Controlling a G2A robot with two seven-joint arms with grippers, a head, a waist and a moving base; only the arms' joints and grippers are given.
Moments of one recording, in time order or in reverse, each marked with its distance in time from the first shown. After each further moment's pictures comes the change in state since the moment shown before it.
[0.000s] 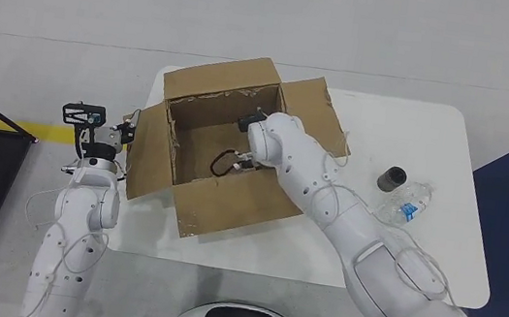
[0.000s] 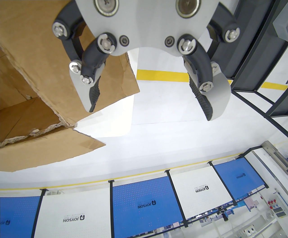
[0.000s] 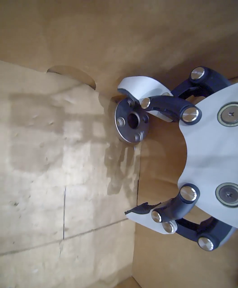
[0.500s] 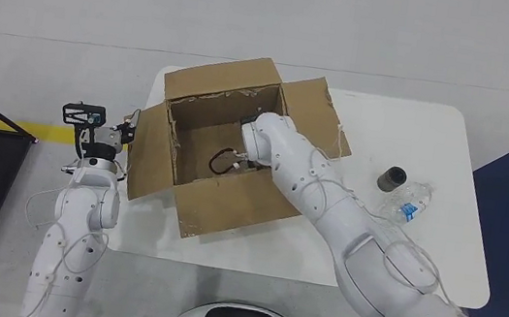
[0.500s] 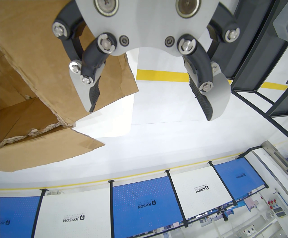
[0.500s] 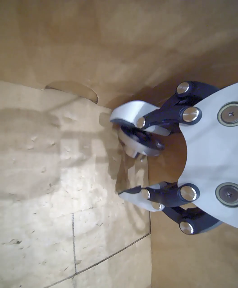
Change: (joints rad) left arm 0.000 0.000 0.000 0.000 0.000 0.000 0.000; right arm 0.048 -0.059 -0.046 0.126 -0.031 0.030 -0.031
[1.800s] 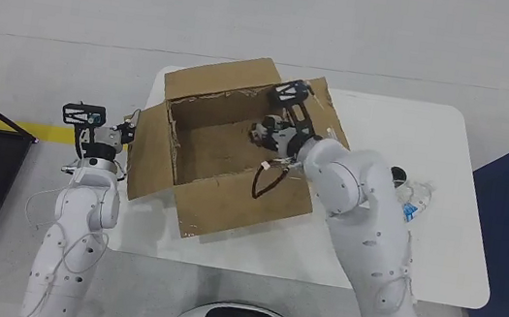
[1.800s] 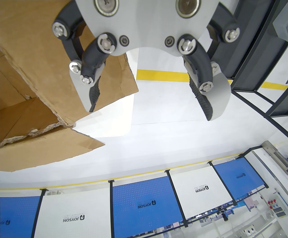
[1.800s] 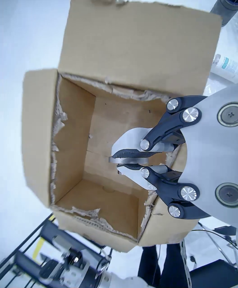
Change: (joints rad) left arm 0.000 0.000 0.000 0.000 0.000 0.000 0.000; right arm -0.652 0.230 0.638 -1.199 -0.048 -0.446 -0.250
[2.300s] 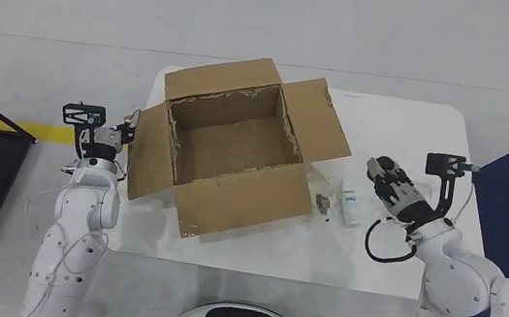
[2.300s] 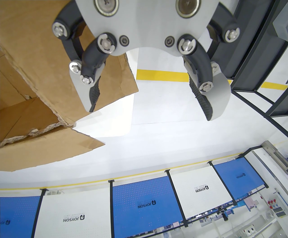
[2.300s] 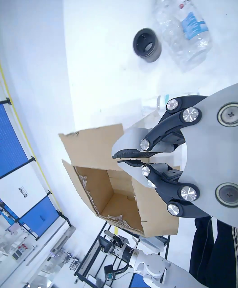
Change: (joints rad) left arm 0.000 0.000 0.000 0.000 0.000 0.000 0.000; right arm -0.541 0.053 0.614 -0.244 0.376 -0.156 -0.257
